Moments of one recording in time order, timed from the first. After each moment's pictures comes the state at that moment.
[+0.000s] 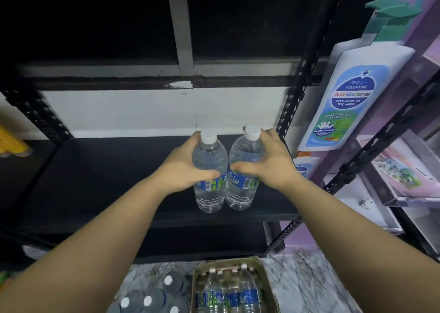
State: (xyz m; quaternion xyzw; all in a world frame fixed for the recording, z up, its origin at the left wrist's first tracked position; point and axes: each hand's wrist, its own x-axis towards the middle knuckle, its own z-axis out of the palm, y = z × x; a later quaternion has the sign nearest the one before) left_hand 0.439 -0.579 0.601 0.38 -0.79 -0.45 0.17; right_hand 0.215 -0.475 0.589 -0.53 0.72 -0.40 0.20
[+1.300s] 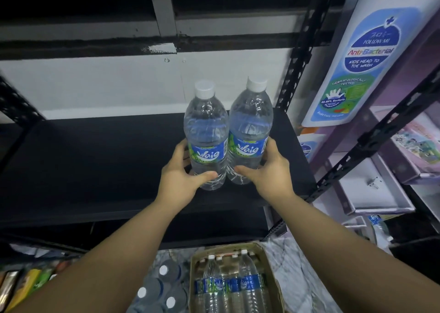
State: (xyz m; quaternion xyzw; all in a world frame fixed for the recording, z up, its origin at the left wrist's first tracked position) left_hand 0.420 -0.559 0.462 0.45 -0.70 -0.46 0.31; right_hand 0.218 -0.459 0.463 -0.39 0.74 -0.50 0.22
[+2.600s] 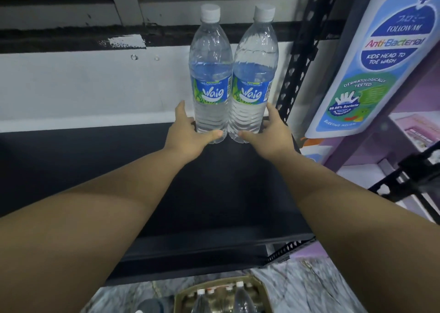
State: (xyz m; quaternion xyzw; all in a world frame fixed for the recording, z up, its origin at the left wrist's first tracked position) left_hand 0.287 -0.689 0.452 0.47 -0.72 -0.44 0.27; right_hand 0.107 -0.577 0.453 -0.38 0.78 -0.45 0.20
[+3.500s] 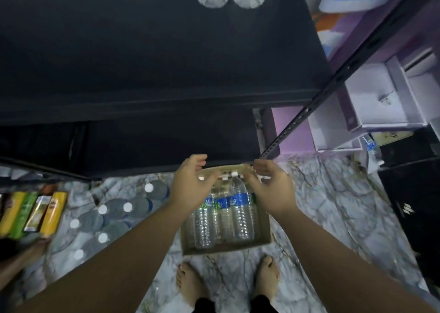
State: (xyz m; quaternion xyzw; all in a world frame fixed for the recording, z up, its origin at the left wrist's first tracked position) left_hand 0.451 -0.397 0.271 0.54 -0.69 -0.46 0.11; right_hand 0.276 -0.282 0.272 -0.28 0.82 -0.37 0.33
